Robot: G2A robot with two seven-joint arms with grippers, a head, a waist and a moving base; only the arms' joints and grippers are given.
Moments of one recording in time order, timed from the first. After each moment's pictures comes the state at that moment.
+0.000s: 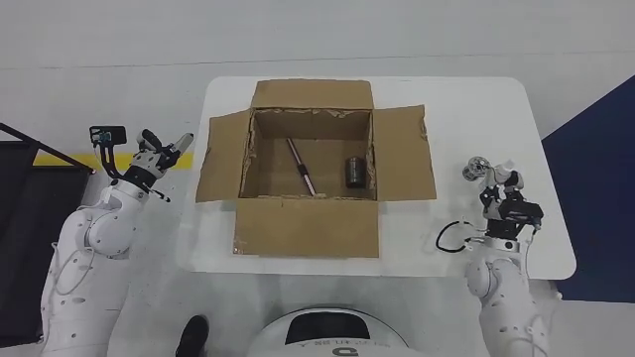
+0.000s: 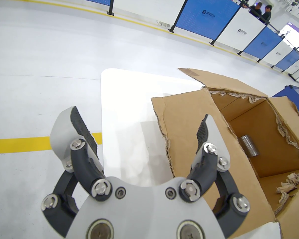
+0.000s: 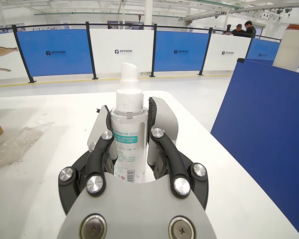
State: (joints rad) left arm 1.56 -1.14 -1.72 -1.53 0.76 -0.43 -0.22; right arm -1.70 -1.34 1.74 -1.27 -1.35 -0.02 -0.79
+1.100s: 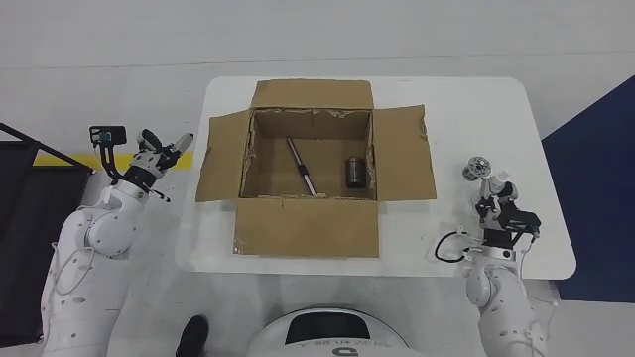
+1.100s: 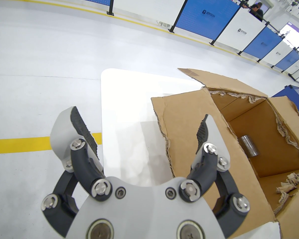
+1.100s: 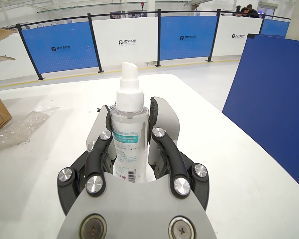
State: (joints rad) left arm 1.56 -1.14 -1.72 -1.53 0.76 -0.43 -0.22; right arm -1.70 -1.34 1.74 -1.19 -1.31 -0.10 -0.81
